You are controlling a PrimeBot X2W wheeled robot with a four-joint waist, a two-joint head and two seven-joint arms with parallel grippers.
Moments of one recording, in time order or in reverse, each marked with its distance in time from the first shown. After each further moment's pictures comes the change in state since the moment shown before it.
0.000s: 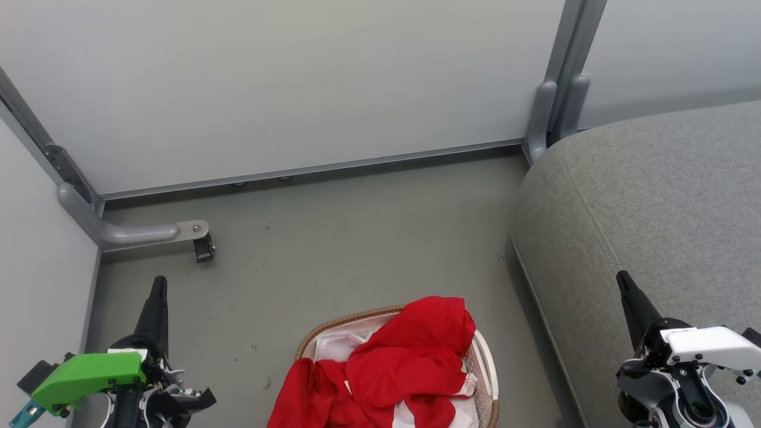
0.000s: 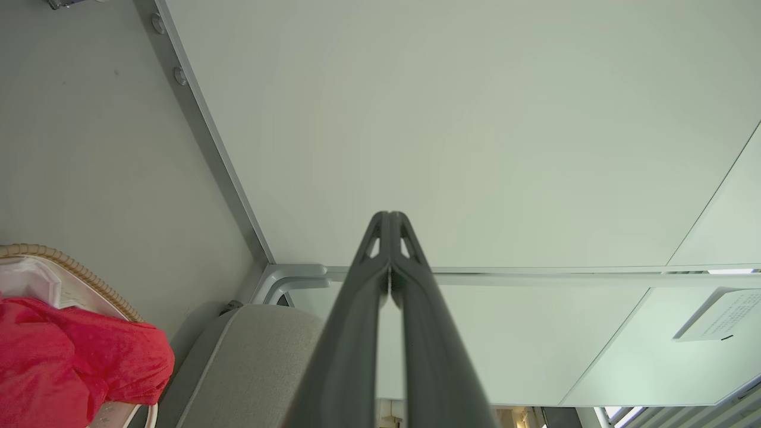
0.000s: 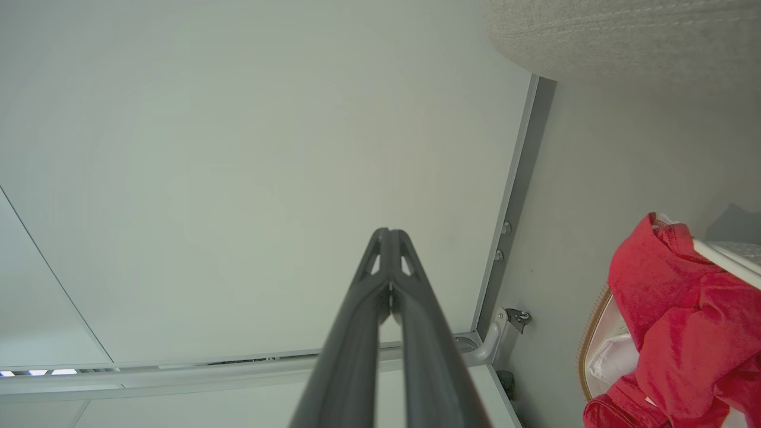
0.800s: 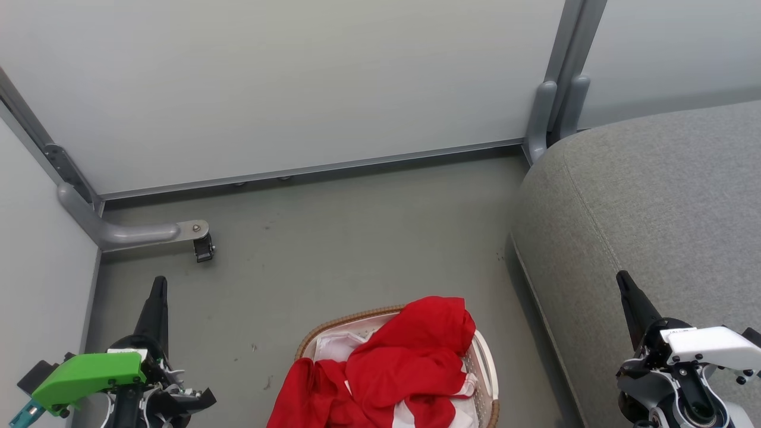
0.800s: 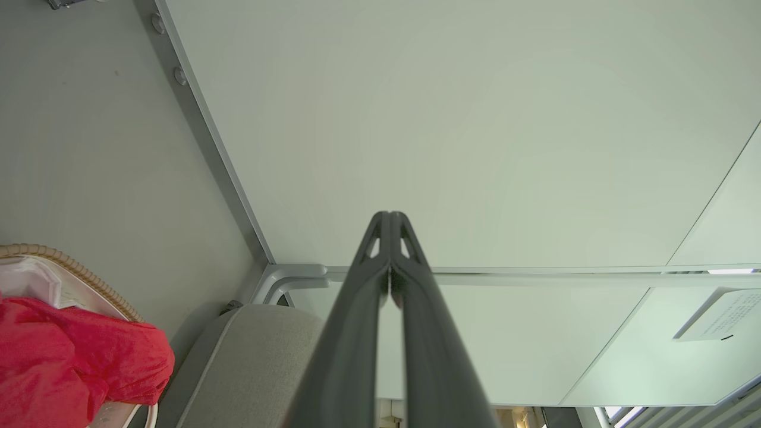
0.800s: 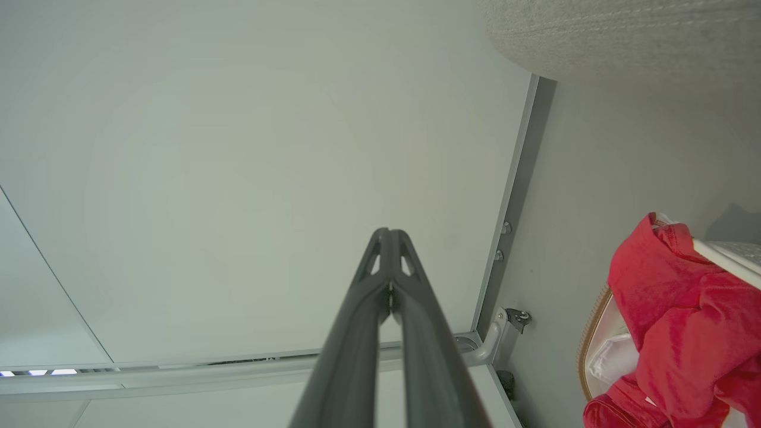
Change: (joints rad) left arm 0.000 0.000 0.000 0.000 0.000 0.000 0.000; right arm 0.000 0.000 0.000 0.000 0.000 0.000 0.000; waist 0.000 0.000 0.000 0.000
